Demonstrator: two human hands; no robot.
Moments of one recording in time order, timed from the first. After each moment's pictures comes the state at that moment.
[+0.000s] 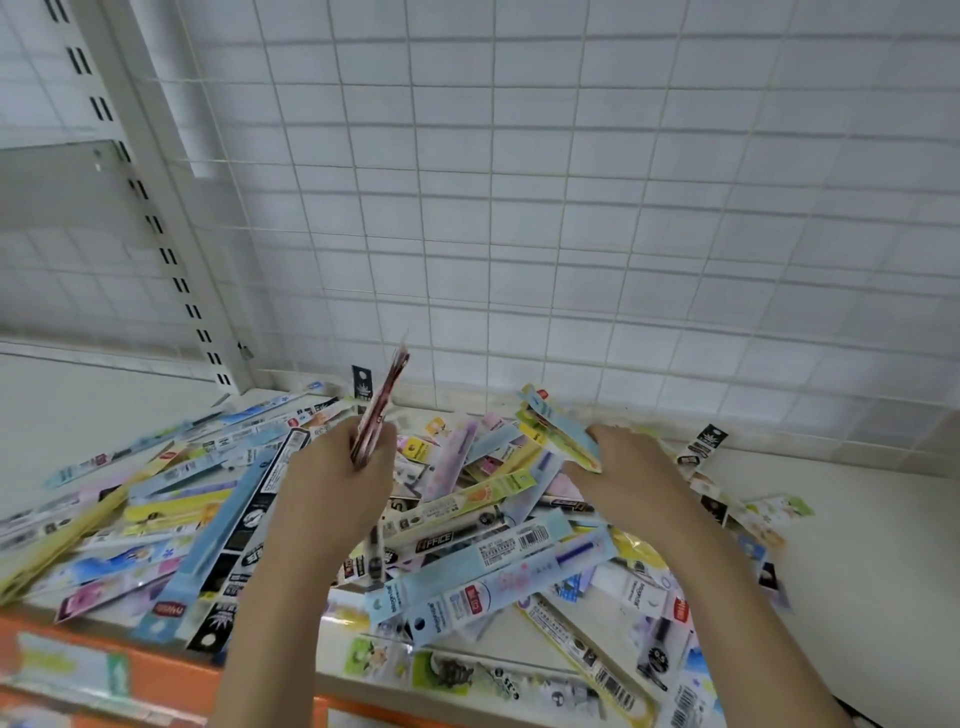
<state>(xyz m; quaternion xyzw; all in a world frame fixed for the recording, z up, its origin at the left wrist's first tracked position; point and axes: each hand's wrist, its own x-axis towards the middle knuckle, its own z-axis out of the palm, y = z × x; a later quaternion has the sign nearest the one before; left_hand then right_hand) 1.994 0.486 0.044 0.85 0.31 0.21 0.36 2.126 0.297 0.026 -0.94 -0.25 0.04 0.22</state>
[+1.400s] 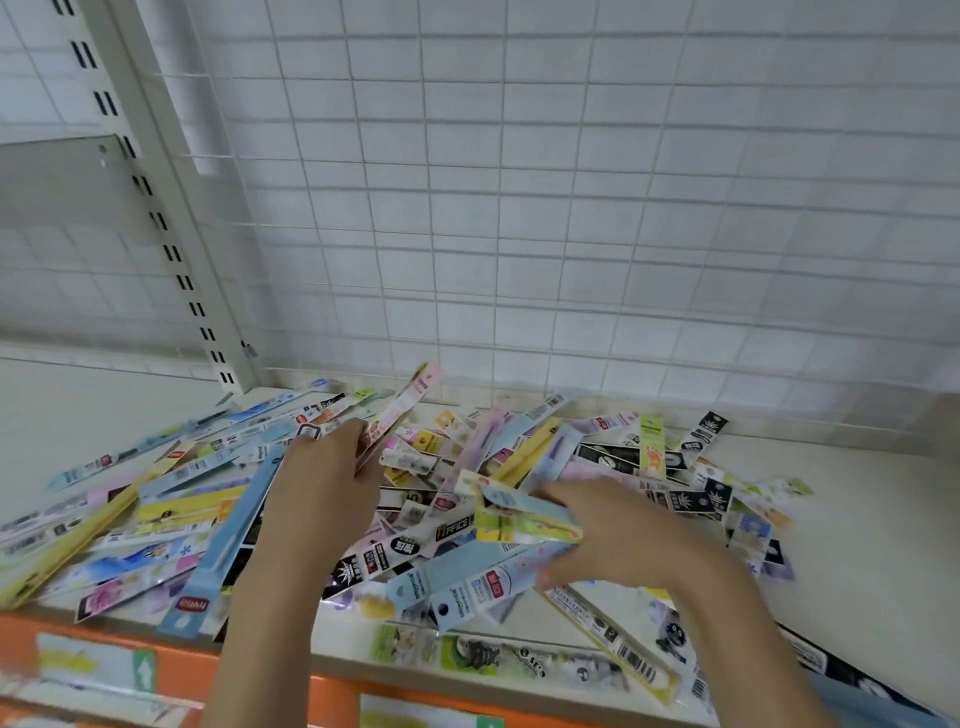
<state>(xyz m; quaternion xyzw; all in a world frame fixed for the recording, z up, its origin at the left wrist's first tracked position) 1.986 0.522 0.026 0.93 0.26 0.18 0.21 2.082 0.302 0.025 -0.88 -0.40 0.21 0.17</state>
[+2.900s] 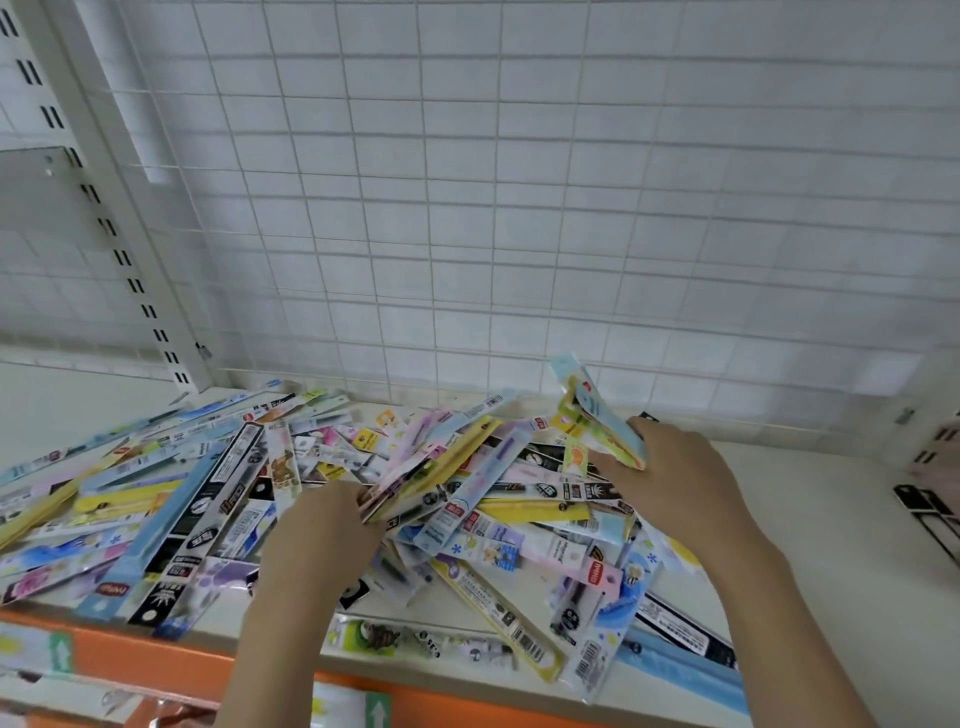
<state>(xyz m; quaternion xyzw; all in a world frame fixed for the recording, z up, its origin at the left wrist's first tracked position) 1.992 0.452 0.003 0.93 0.30 0.05 0.20 2.123 0.206 0.038 -0.95 -0.22 -0.04 0.24</state>
